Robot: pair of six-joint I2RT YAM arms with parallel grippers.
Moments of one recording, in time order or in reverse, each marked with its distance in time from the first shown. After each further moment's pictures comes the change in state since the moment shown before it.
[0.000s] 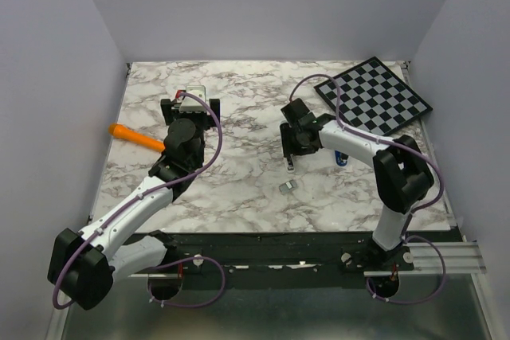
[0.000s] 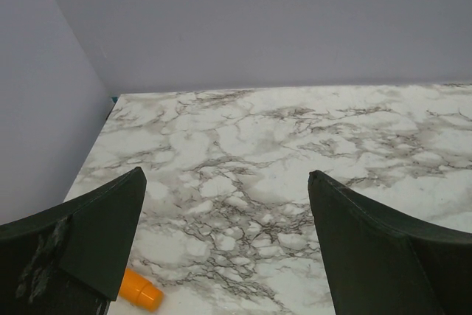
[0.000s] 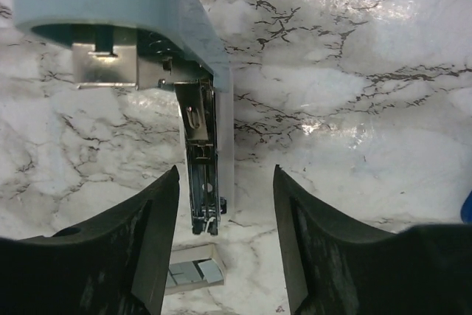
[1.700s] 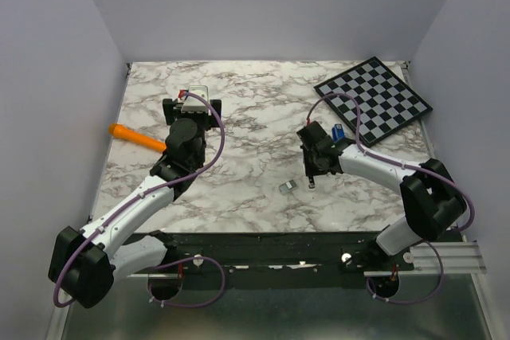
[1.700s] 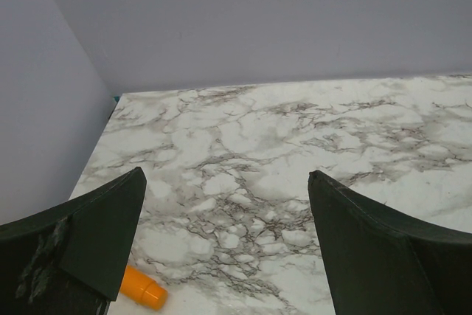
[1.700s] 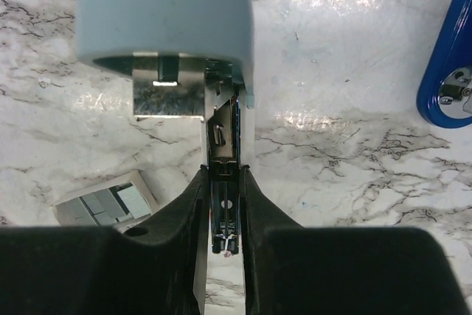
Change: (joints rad) left arm -0.007 0.011 0.000 0.000 -0.001 0.018; right arm 0.020 -0.243 -0.336 0.063 0.090 0.032
